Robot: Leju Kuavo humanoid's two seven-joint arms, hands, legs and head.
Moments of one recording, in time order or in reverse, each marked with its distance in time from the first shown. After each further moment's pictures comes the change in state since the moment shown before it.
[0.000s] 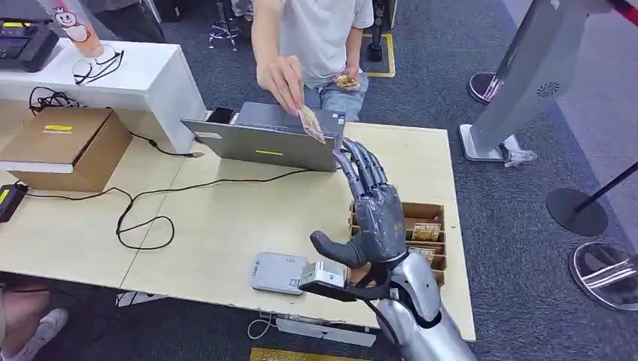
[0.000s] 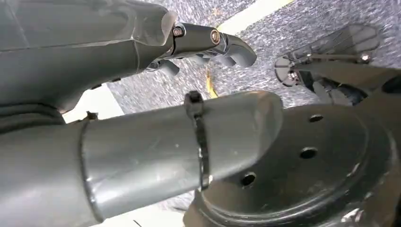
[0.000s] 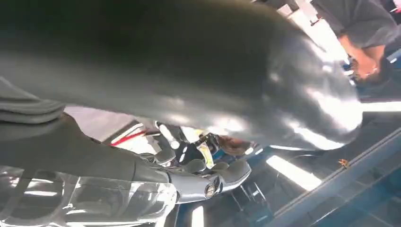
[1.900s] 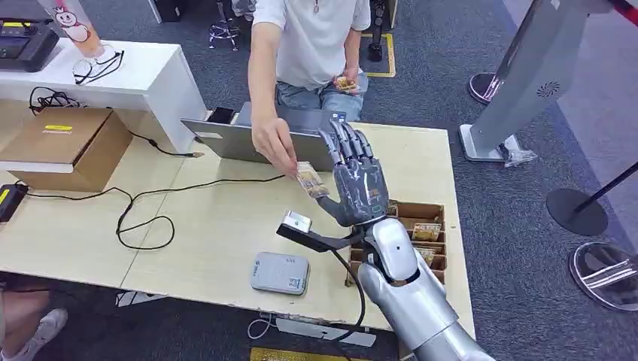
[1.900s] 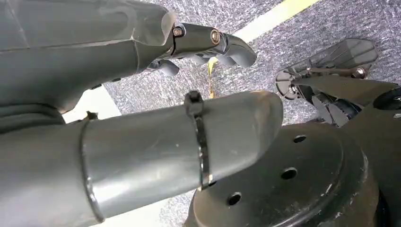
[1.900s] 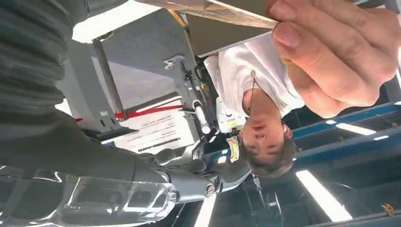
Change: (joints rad) left arm -0.014 -0.036 -0.046 -0.116 -0.005 -0.050 0.046; right arm -0.219 0.090 -0.017 0.377 0.301 -0.027 0.217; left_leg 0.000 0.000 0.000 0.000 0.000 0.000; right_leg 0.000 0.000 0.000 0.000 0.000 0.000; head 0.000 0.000
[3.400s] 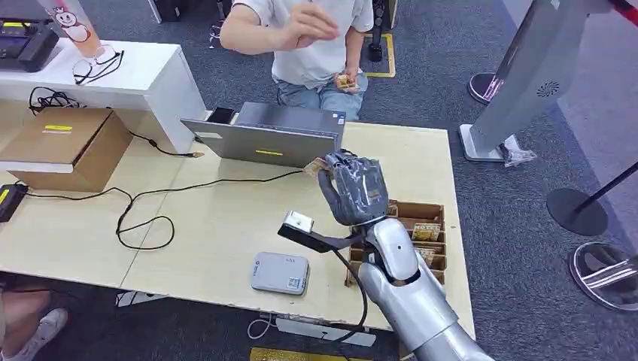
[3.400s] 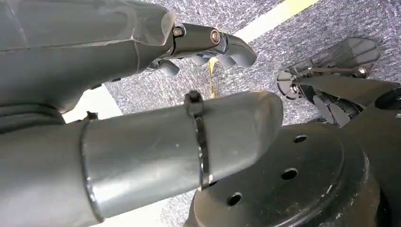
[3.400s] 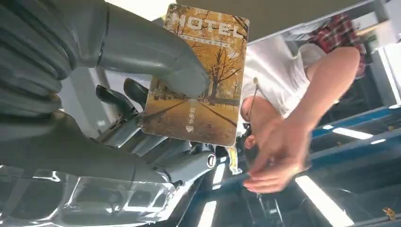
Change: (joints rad) left arm -0.002 0.000 0.000 0.000 -0.001 -0.002 0.007; right arm 0.007 0.004 -0.008 -0.005 -0.087 0.024 -0.046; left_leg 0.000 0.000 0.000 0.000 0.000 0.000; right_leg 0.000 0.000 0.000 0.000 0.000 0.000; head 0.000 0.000
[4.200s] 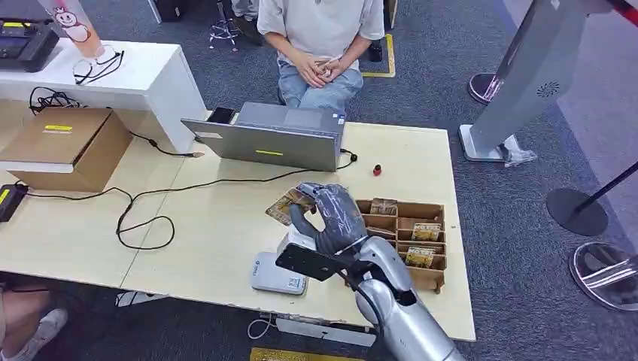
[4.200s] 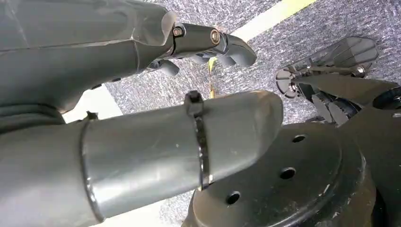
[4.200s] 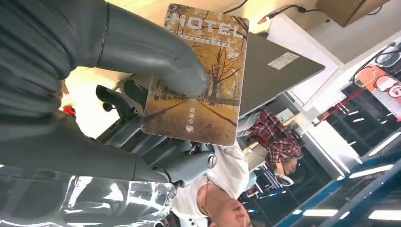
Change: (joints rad) left arm 0.001 0.000 0.000 -0.003 0.010 -0.010 0.001; right arm 0.116 0.003 0.036 -0.166 -0.421 0.329 -0.136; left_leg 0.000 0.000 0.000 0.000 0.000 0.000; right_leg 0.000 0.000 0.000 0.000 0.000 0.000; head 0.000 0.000
